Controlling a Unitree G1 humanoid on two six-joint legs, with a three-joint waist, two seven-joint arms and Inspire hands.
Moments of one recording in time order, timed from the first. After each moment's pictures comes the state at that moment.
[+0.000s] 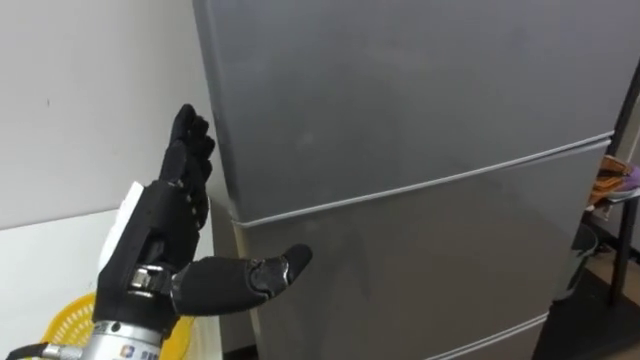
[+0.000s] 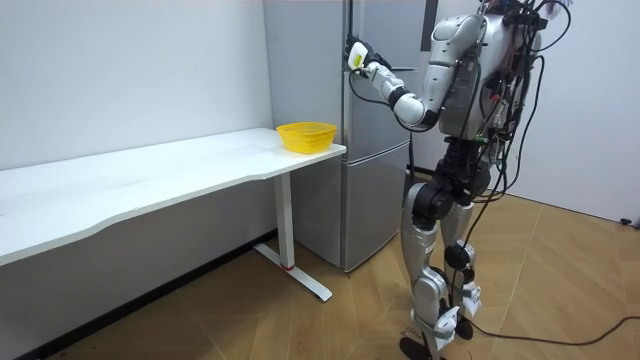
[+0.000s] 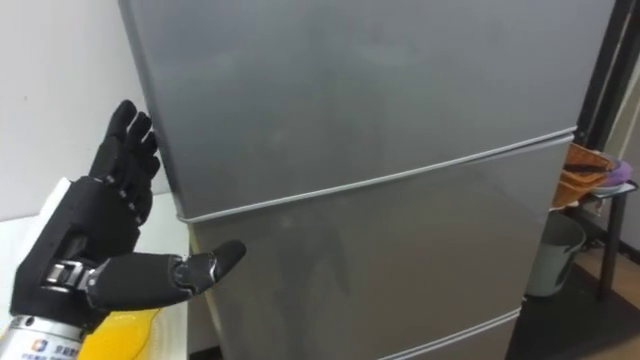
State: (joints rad) left arm -0.05 0.20 -0.02 -0.45 -0.14 0.05 -0.03; right arm 0.05 -0.23 -0.07 1.24 -0.05 -0.06 0.06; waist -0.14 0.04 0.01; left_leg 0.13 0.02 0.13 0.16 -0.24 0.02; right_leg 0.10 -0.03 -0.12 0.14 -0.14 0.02
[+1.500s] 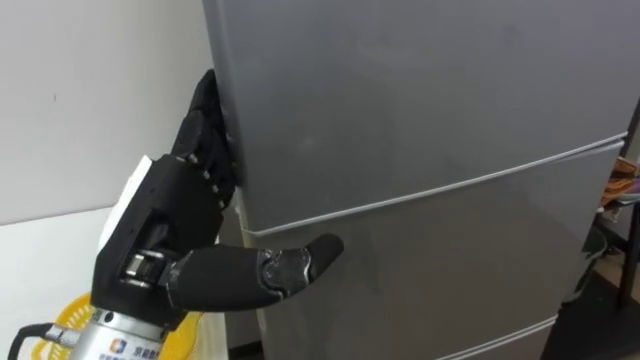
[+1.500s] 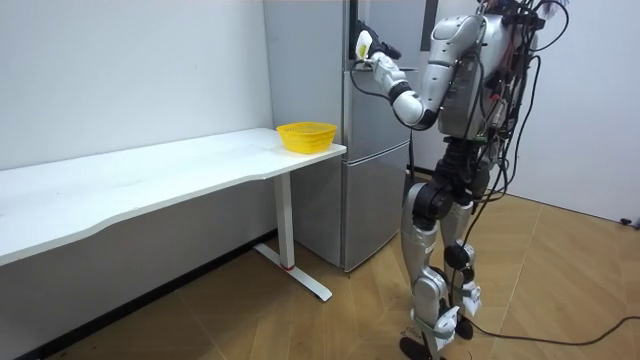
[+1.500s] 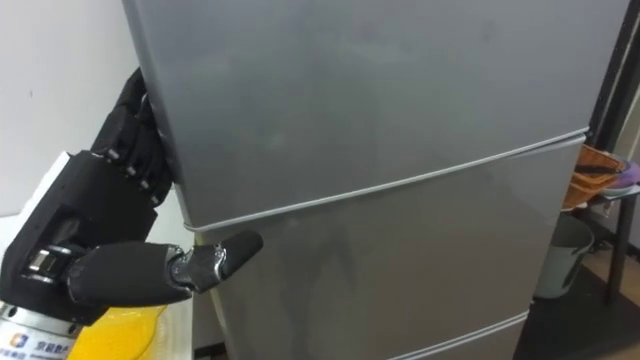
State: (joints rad) left arm -0.06 0.23 0.00 -0.59 -0.32 0.11 -0.11; right arm 0.04 -0.25 -0.06 1.32 -0.05 -0.03 0.02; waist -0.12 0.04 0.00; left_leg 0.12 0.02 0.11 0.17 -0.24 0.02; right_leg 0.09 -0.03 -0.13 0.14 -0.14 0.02
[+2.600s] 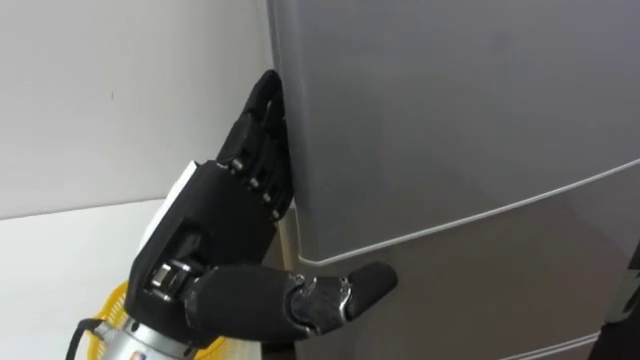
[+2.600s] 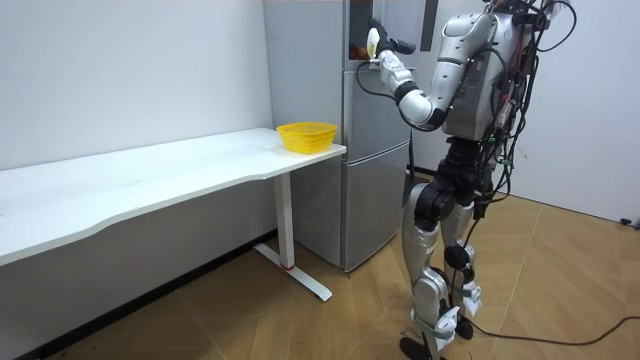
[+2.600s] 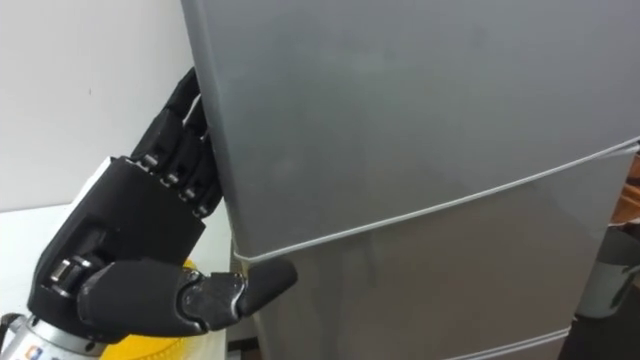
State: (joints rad) left arm -0.06 0.29 -0.09 -0.59 -0.60 0.07 -0.19; right arm 0.07 -0.27 0.18 1.33 -0.37 0.07 0.01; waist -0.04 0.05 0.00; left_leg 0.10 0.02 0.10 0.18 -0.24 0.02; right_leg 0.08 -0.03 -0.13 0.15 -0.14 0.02
